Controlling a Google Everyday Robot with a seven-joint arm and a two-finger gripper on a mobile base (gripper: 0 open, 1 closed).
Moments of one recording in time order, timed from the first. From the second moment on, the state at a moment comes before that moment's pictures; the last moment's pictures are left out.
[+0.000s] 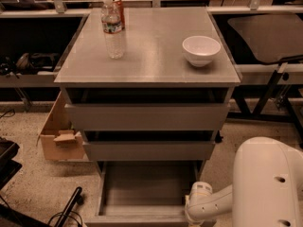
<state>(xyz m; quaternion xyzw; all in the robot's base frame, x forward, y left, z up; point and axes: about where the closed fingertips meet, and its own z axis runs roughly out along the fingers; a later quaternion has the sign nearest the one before) 0.422 -0.185 0.198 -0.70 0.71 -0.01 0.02</state>
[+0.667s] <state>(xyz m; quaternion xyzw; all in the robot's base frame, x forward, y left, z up) 0.319 -0.201 0.172 -0.66 0.74 0.05 -0.10</state>
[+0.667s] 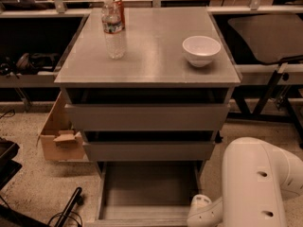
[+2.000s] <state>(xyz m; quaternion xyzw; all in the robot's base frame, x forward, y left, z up) 0.328 -0.200 0.184 -0.67 0.74 0.04 -0.10</state>
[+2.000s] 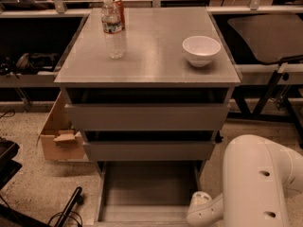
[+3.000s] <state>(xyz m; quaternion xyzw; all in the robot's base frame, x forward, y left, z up) 0.346 -0.189 0.196 -0.69 0.72 0.03 -0.10</state>
